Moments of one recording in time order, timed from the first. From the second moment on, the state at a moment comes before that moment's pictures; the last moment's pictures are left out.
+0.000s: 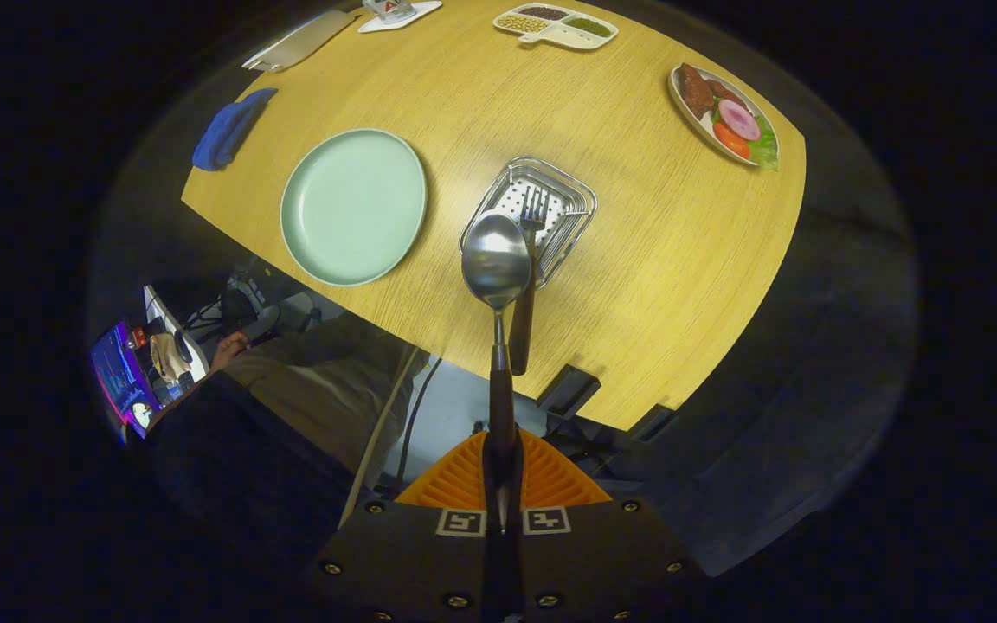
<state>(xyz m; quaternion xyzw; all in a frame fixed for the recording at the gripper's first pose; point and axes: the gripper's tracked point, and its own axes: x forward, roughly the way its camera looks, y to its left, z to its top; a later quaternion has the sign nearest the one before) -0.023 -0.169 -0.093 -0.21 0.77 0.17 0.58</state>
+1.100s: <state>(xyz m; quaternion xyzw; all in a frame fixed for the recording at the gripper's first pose) 0.052 -0.148 -0.143 -0.29 0.80 0.16 0.50</state>
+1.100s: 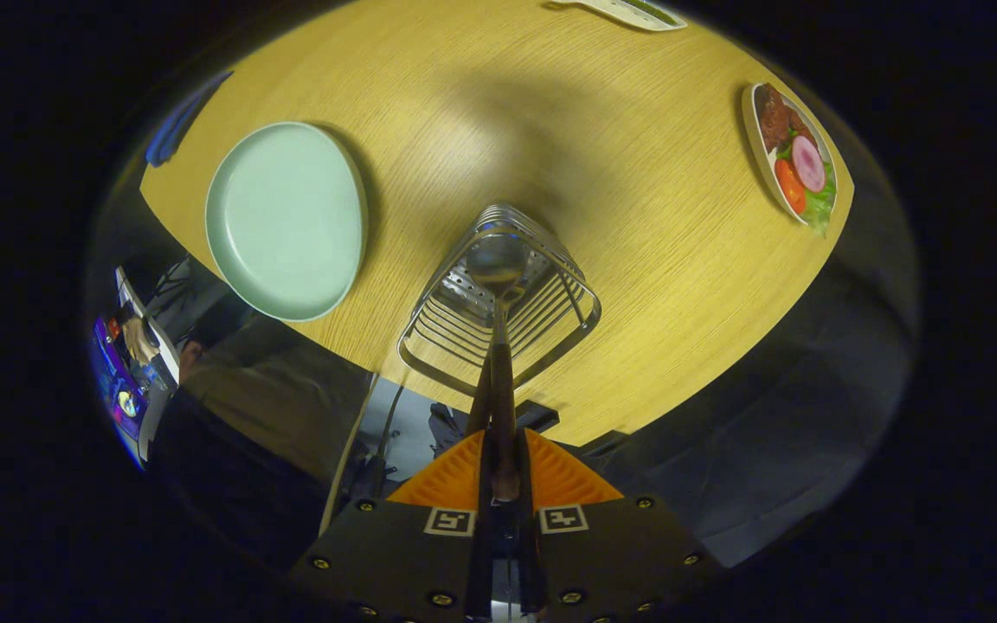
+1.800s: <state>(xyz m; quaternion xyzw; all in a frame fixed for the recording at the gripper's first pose) 0.051 -0.103 -0.062 -0.14 0.63 0.16 0.75</state>
